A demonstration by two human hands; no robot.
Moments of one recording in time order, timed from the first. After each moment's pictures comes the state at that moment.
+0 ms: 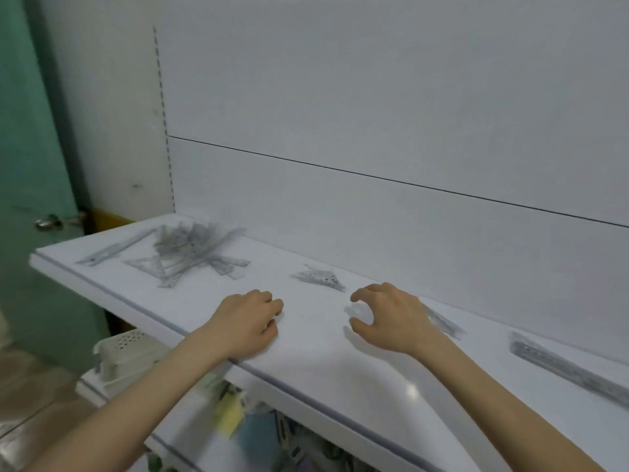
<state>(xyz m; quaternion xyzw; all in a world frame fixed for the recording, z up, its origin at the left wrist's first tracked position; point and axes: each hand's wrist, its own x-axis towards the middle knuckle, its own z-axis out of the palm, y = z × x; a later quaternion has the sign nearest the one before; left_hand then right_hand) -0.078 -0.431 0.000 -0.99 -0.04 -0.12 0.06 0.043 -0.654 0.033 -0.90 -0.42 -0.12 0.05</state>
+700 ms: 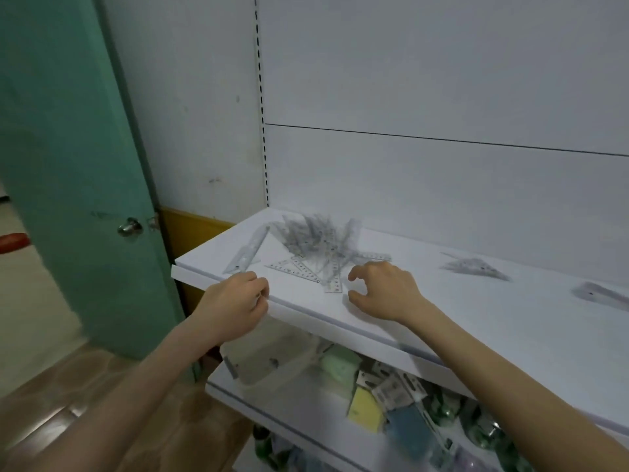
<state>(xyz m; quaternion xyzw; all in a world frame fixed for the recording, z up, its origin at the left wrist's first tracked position) -0.203 -0.125 -0.006 -0.98 -0.10 -0.16 -0.04 -0.051 -0.341 0.008 -0.91 -0.39 -0.07 0.08</state>
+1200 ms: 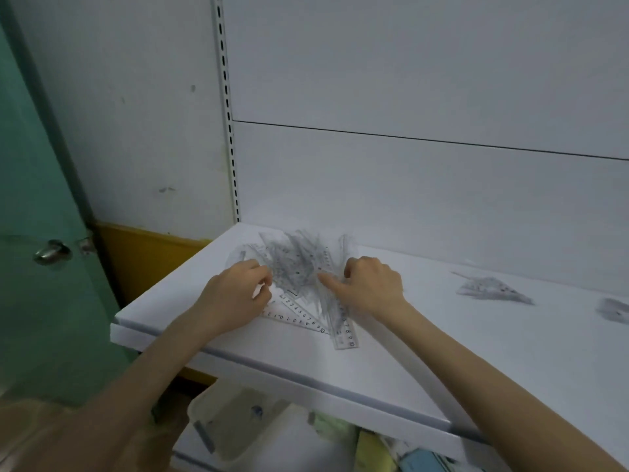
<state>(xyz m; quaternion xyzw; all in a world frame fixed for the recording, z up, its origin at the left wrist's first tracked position) -0.074 -0.044 -0.009 -0.97 -0.03 -0.20 -0.11 0.021 -0.248 0.006 -0.97 -0.21 -0.08 0.14</state>
